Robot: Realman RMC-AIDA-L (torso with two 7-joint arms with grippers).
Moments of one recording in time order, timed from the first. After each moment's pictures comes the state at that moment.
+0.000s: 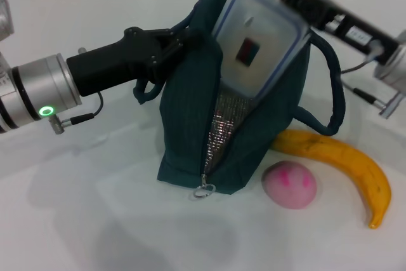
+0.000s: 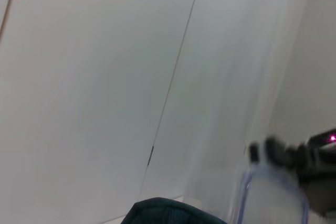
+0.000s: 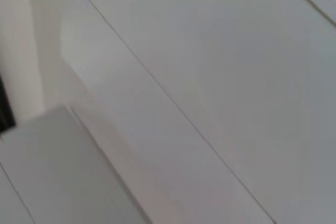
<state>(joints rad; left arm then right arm) -0.50 -2.08 0.97 0.55 1.45 1.47 -1.31 0.65 2.03 -1.57 -0.28 -0.57 -1.46 1.37</state>
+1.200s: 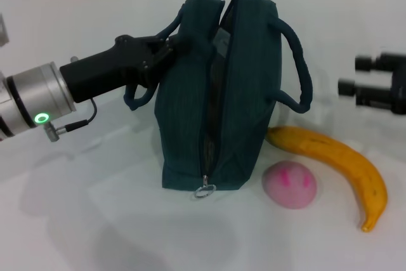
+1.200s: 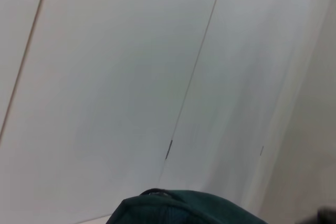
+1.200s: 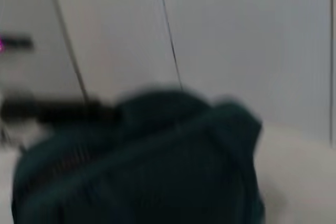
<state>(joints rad) -0.49 -2.08 0.94 0.52 1.45 1.45 -1.30 0.20 2.00 -1.18 -1.29 -1.72 -1.35 1.82</state>
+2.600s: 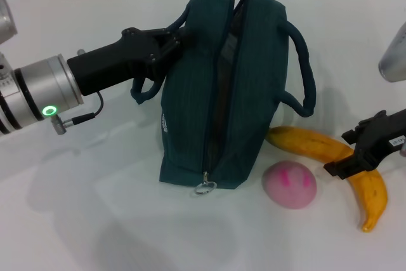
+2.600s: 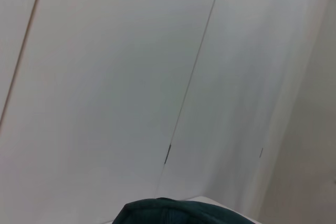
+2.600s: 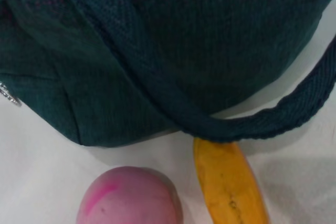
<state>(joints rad) -0.51 -2.08 0.94 0.51 1.45 1.44 -1.30 0.44 2.02 -1.44 -1.36 -2.39 -1.44 2.30</state>
